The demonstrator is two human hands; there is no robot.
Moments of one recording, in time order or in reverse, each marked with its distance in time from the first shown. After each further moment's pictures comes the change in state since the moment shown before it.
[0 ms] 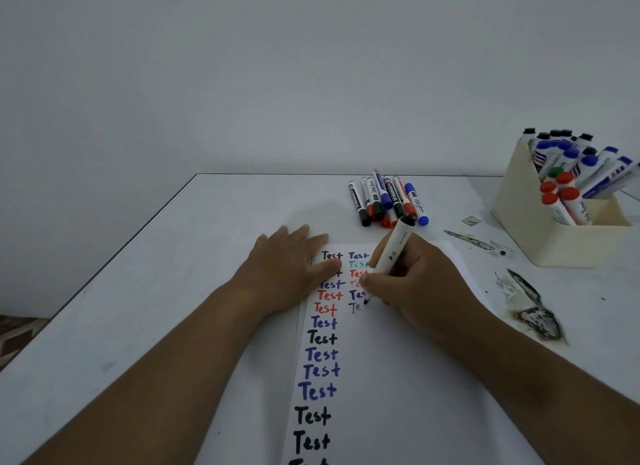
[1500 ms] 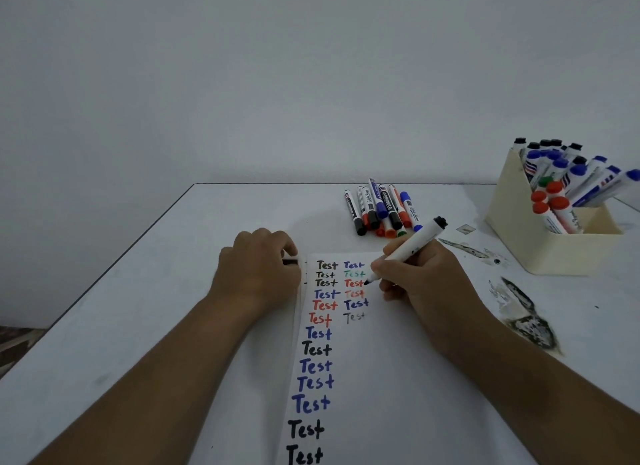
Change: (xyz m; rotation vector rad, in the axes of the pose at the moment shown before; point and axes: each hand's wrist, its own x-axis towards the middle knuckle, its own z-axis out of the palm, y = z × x) left_hand -0.015 0.001 -0.020 -0.112 0.268 -0.219; right_hand 0.009 0.010 -0.007 0.489 0.123 0.115
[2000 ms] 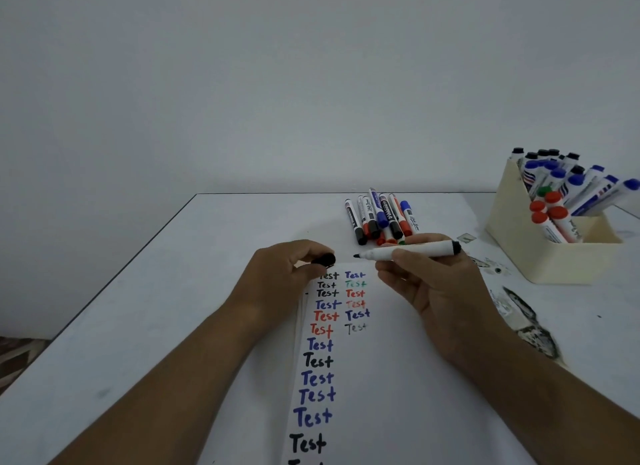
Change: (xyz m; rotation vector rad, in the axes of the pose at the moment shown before) left_hand -0.003 0.010 0.004 -0.500 -0.024 0.235; right_hand -0.002 -0.009 -0.007 0.546 -0.032 -0.043
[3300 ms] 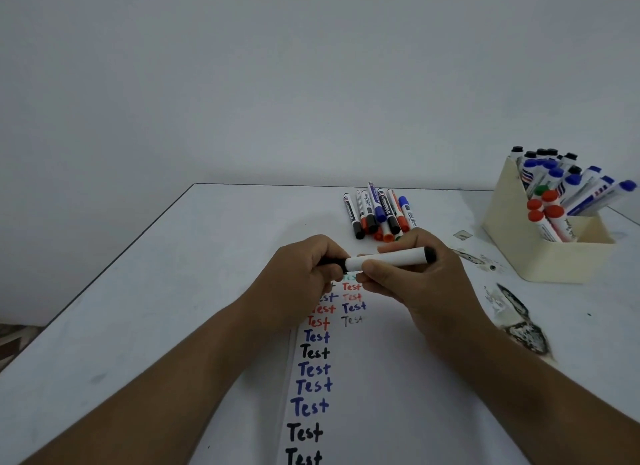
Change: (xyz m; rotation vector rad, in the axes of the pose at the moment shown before) left_hand -0.009 0.027 0.011 -0.150 -0.101 0.016; right_hand -0.009 0.003 0.009 -0.432 -0.060 -0.155
